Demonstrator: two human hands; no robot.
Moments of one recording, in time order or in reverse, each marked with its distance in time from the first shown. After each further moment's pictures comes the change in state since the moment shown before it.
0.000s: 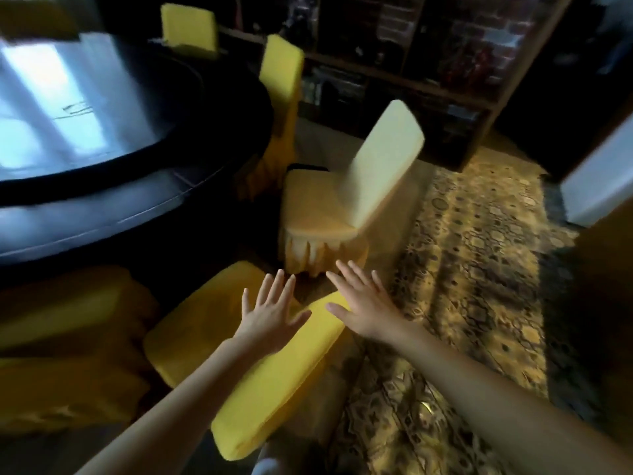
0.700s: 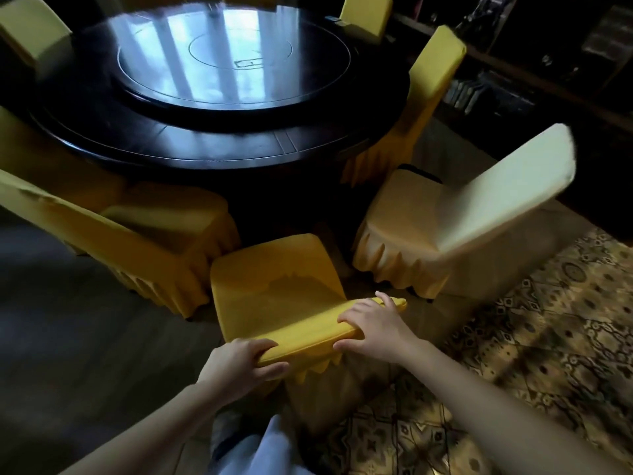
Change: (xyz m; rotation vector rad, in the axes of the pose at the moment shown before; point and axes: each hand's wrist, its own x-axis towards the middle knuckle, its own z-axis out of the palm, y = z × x) left_hand -0.113 0.018 0.067 -0.292 0.023 -0.398; right_hand 0.029 0.043 0.025 -0.246 -0.276 -0.564
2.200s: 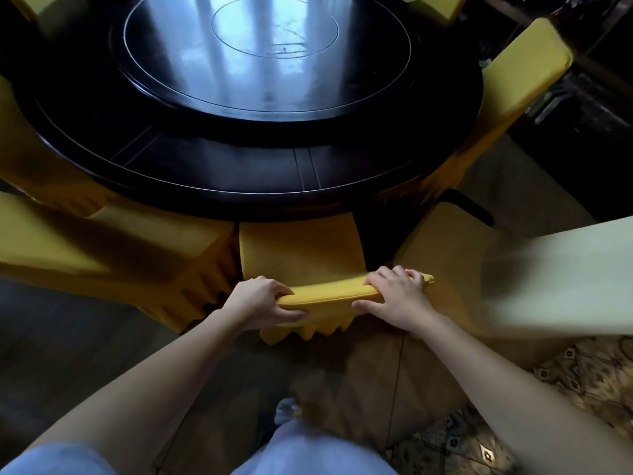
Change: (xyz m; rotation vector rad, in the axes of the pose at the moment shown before) left_hand 0.315 -0.026 -0.145 -0.008 0.047 -0.103; right_hand 0.269 0.156 -0.126 -0.054 0.014 0.084
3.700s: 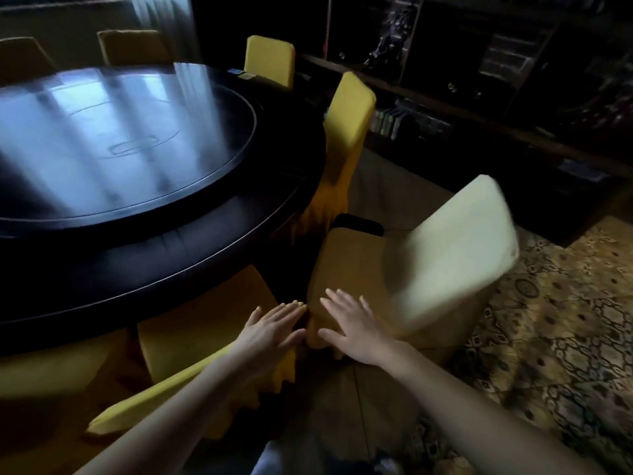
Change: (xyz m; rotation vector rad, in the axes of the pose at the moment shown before) left_hand 0.068 0.199 0.020 0.027 -0.053 0.496; right_hand -0.087 0.116 -0.014 0.297 0.166 0.158
